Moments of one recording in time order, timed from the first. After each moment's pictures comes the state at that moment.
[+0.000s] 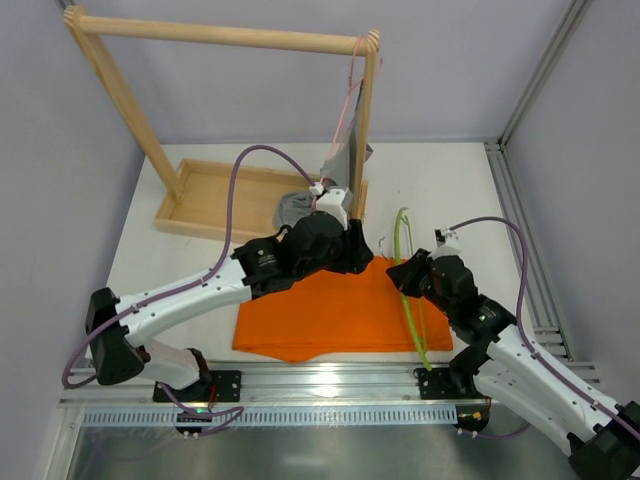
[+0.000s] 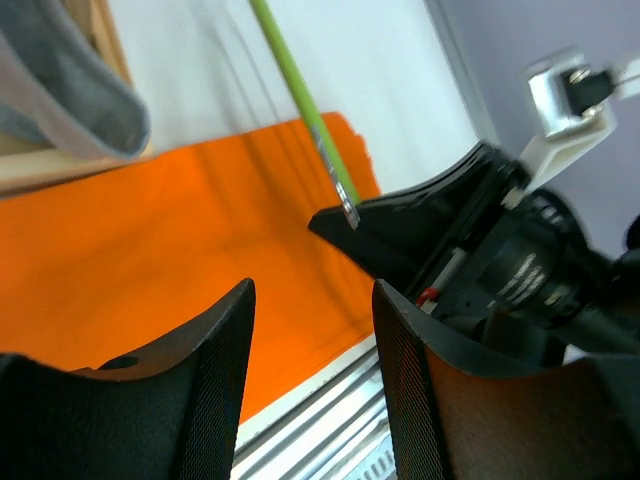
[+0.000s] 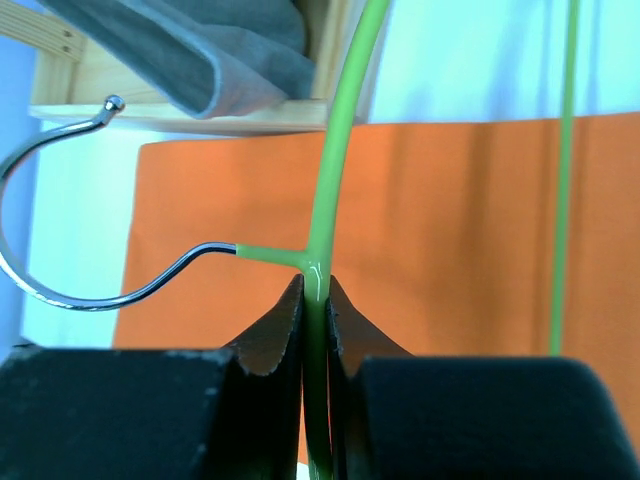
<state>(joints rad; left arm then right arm) -1.09 1.43 1.33 -0.40 -0.24 -0.71 0.60 0.64 0.44 -0.27 0.14 0.78</state>
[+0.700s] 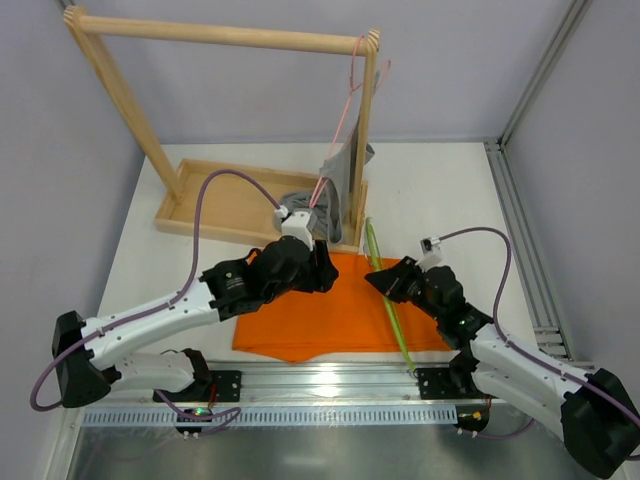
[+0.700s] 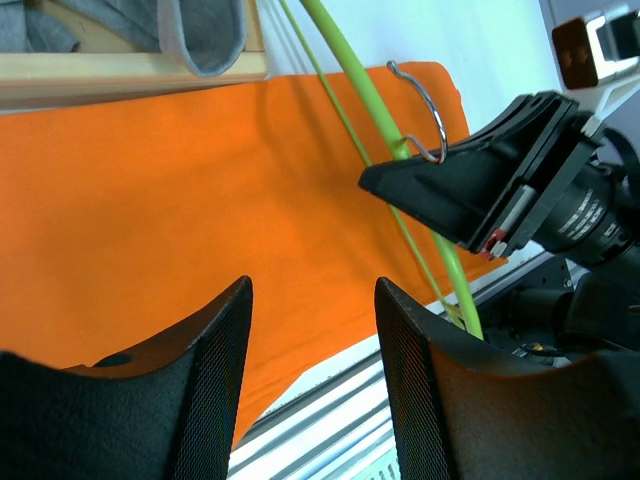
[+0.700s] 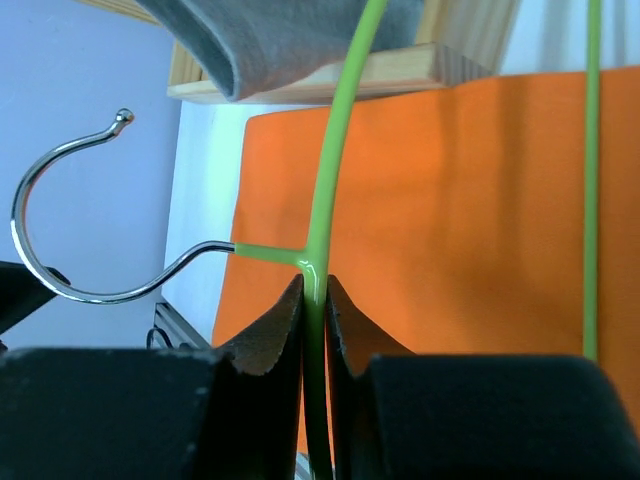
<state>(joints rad) -1.07 1.16 1.02 -0.46 -0.31 -0.74 0.60 0.81 0.24 0.30 -0.08 0.99</state>
